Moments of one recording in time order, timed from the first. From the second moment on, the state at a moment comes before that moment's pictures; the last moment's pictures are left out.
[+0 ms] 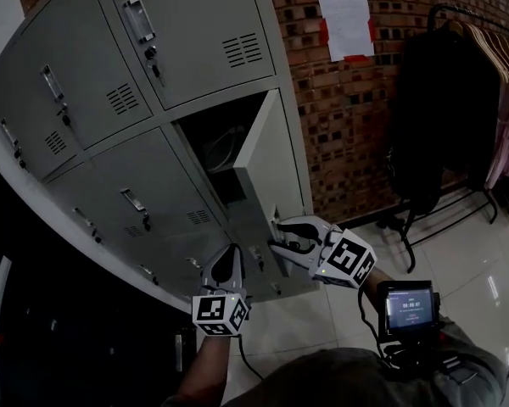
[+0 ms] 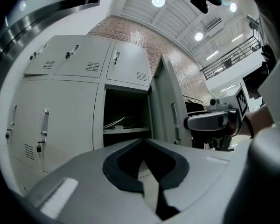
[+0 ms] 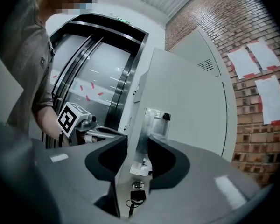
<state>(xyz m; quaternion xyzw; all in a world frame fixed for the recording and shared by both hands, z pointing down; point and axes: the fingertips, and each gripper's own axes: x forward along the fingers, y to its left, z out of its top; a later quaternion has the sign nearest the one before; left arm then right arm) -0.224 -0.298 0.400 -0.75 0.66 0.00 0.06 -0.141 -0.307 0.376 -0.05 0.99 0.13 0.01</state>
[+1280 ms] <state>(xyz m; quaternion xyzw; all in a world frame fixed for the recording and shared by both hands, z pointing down) -0.355 -0.284 0.387 -0.69 0.72 0.01 0.06 -0.280 -0.360 0.376 -0.18 0.98 0.10 0.00</state>
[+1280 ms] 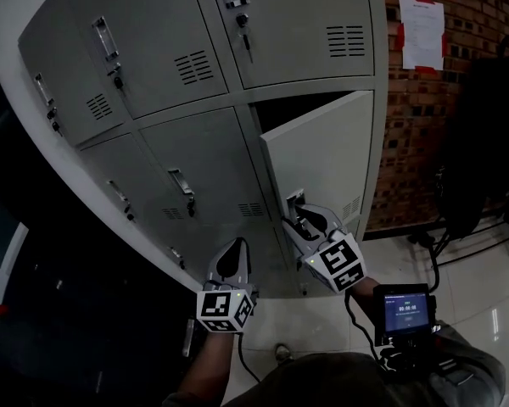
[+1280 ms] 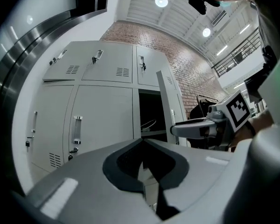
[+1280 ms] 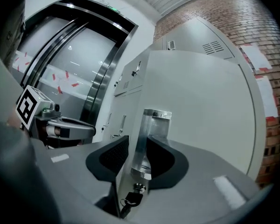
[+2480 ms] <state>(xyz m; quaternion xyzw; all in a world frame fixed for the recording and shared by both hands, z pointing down) -0.449 -0.352 0.389 -0.77 0.64 0.03 0.06 -0.324 -0.478 0.366 -0.39 0.92 0.08 -0.01</state>
